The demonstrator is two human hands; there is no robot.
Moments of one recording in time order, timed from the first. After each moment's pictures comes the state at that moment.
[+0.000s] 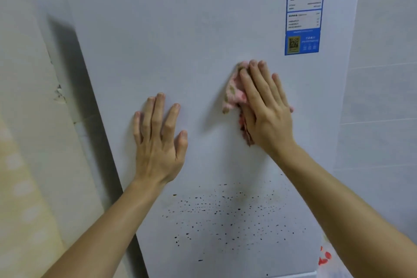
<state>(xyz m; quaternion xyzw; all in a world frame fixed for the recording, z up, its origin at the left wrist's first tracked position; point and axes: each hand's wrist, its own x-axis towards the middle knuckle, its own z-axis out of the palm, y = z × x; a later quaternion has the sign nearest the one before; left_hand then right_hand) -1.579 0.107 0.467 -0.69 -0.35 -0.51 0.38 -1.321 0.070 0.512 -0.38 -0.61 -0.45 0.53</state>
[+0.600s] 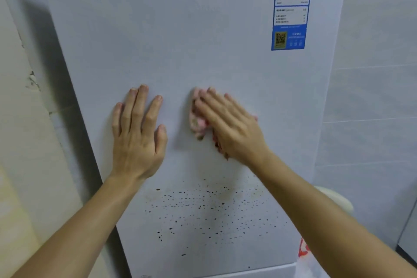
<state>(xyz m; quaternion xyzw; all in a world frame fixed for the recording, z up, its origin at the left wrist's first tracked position) -1.585 0.101 0.468 -0.69 -0.35 -0.51 0.37 -1.334 0.063 0.484 -0.30 -0.74 -0.44 0.42</state>
